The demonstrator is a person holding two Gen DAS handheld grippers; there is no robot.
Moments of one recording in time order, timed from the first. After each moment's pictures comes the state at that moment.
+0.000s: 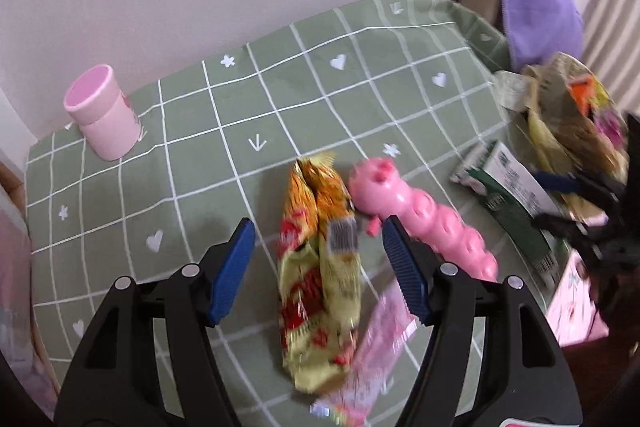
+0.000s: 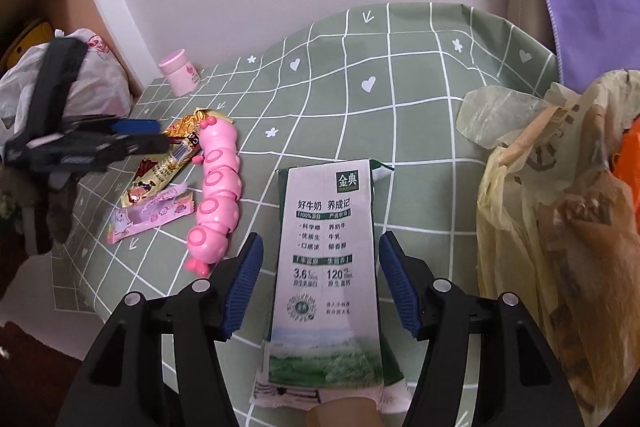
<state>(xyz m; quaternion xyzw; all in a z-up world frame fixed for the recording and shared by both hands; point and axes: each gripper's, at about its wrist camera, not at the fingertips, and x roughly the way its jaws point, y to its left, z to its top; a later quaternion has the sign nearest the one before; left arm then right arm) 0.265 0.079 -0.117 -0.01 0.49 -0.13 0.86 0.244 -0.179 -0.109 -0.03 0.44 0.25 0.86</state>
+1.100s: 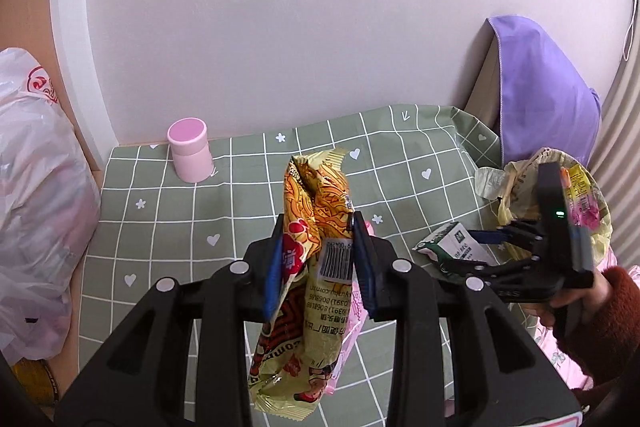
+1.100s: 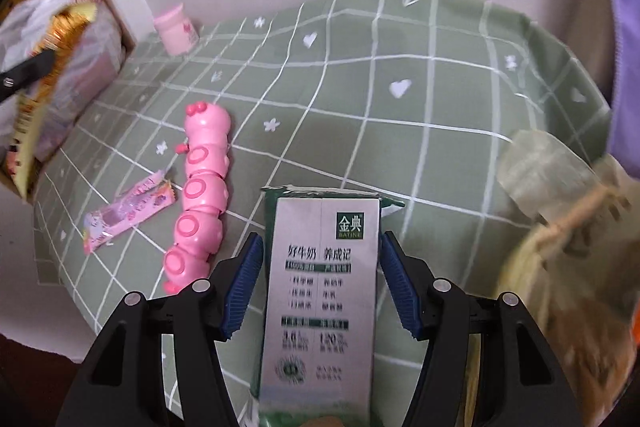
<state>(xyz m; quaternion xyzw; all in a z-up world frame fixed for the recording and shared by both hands) 0.185 0.091 -0.025 -0.08 0.37 -0.04 0.92 0.300 -0.135 -0.117 -0.13 0.51 0.28 0.80</state>
